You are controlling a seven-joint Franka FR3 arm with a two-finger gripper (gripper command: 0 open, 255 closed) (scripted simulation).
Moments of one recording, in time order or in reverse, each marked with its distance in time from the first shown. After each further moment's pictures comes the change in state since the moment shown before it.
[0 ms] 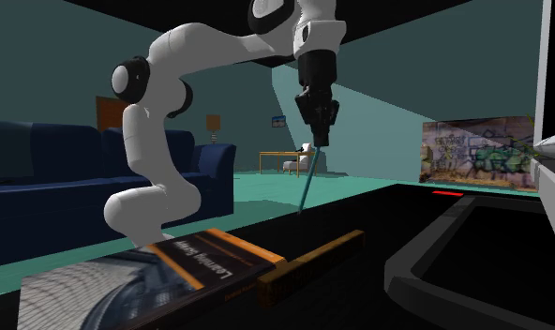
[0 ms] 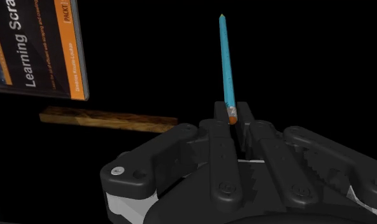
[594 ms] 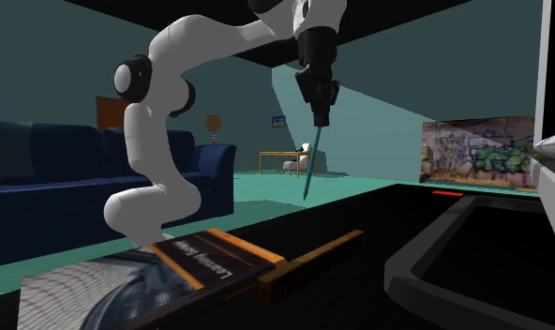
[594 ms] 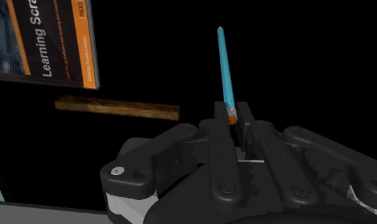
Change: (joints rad) arm -0.003 0.046 0.001 0.154 -0.008 -0.109 0.004
